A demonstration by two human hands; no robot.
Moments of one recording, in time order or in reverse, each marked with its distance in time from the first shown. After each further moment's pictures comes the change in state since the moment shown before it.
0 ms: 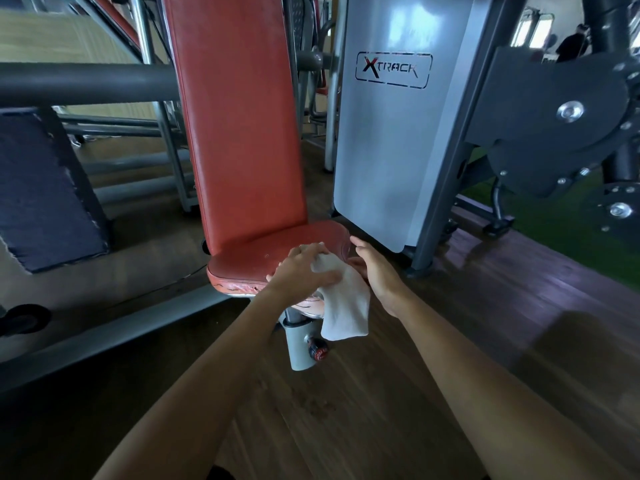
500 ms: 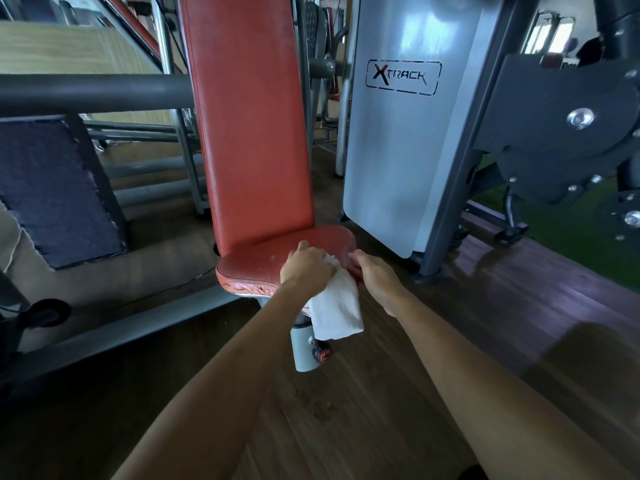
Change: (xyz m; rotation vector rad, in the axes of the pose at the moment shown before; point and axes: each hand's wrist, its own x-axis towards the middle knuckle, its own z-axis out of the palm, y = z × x) left_hand 0.007 0.032 0.005 0.349 0.143 -0.141; right_hand -0.001 -0.005 0.003 -0.197 -0.001 0.062
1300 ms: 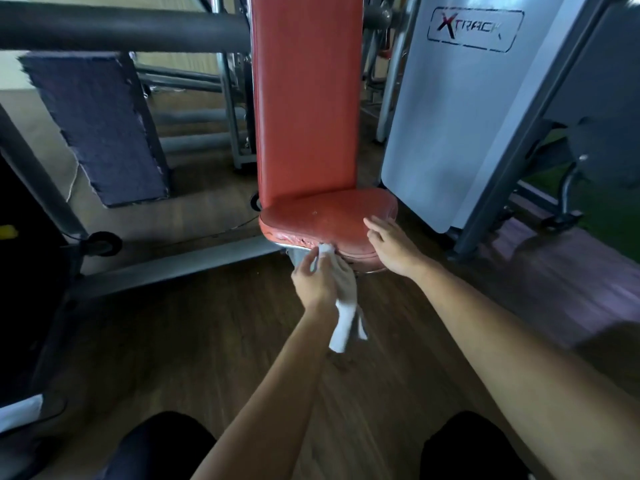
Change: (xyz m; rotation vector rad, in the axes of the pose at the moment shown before) left_hand -0.076 -0.052 0.071 -1.376 0.432 -0.615; right_hand 0.017 0.004 0.036 -0.542 -0.146 -0.243
